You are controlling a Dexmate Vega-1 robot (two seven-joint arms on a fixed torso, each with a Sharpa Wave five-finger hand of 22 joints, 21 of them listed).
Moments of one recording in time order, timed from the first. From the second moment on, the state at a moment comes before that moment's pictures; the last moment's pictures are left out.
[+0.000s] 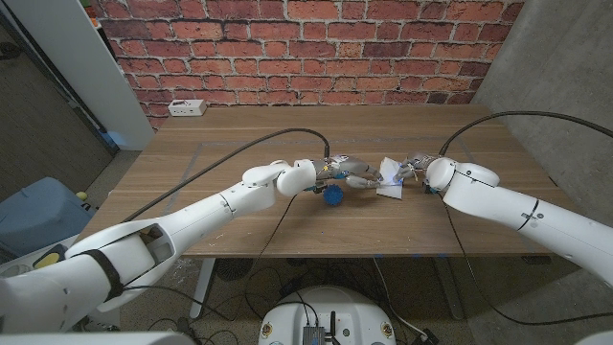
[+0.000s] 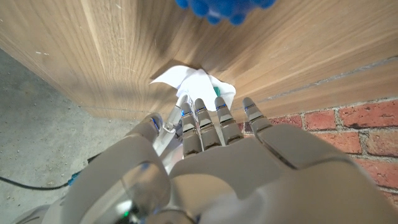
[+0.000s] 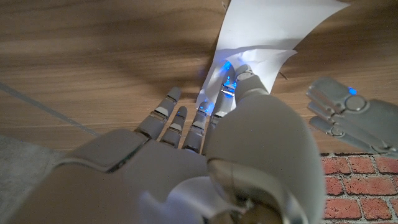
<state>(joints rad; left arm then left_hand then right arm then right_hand) 0.47 0.50 0.97 -1.48 0.59 -0.22 -0.12 0.37 0.10 0.54 0.03 0.17 0.33 -0.07 0.19 0.18 0.31 -0.04 0.24 0.19 0.25 0.00 0.21 0.18 0.03 0.16 0.28 0.20 -0.66 -0.94 -0.78 -2.05 -0.04 -0.99 0.00 1.11 0.15 0.17 -0.12 0.22 0.98 -0.01 0.57 0.29 0.37 -0.09 0.19 0.21 0.13 -0.04 0.26 0.25 0.34 -0.03 0.25 0.19</state>
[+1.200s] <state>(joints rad) 0.33 0.40 1.07 -1.35 0.56 -0.21 -0.38 0.17 0.09 0.45 0.10 0.19 0.02 -0.14 0.17 0.17 -0.07 -0.15 0.18 0.18 -0.15 0.07 0.17 0.19 -0.17 0.19 0.21 0.21 -0.74 -0.94 -0.71 -2.06 0.01 -0.91 -0.09 1.12 0.16 0.16 -0.12 0.22 0.98 -0.02 0.56 0.26 0.38 -0.09 0.20 0.20 0.13 -0.04 0.26 0.24 0.34 -0.02 0.25 0.19</state>
